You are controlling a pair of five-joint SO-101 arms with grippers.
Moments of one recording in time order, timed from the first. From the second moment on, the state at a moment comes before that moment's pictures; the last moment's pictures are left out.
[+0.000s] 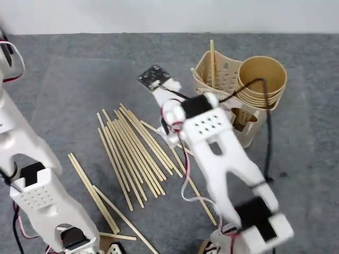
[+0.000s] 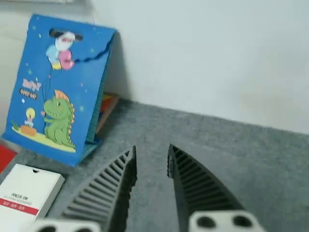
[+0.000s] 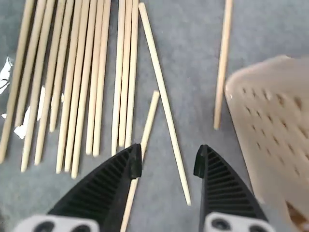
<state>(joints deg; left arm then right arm) -27.6 26.6 -85.8 99.5 2.7 -29.7 0.3 3.5 78.9 14.0</state>
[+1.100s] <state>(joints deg) -27.4 -19.4 -12.4 91.3 -2.9 -38.8 39.3 -20.4 75.8 13.8</state>
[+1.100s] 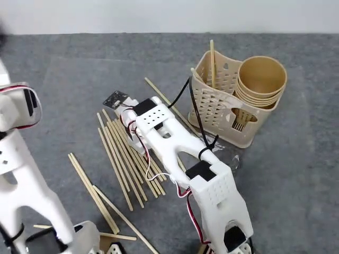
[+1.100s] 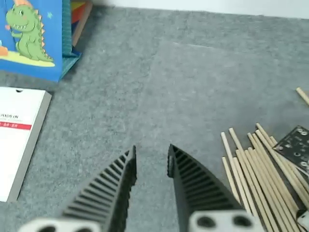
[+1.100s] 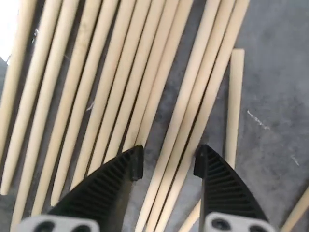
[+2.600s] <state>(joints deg) -28.0 -37.3 24.2 80.0 -5.1 -34.4 -4.2 -24.0 89.7 17.3</state>
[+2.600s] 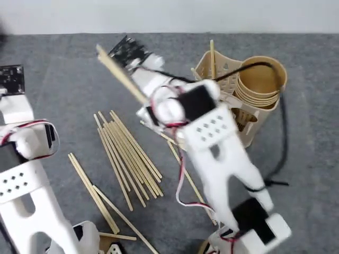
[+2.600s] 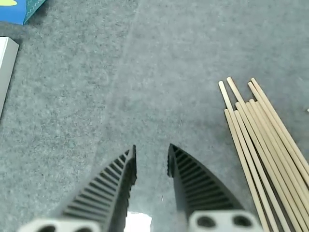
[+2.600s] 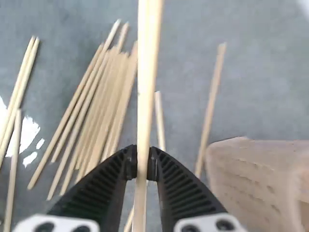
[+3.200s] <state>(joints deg) -28.0 -52.4 41.6 71.5 -5.1 -12.0 -15.0 -21.0 59.2 13.2</state>
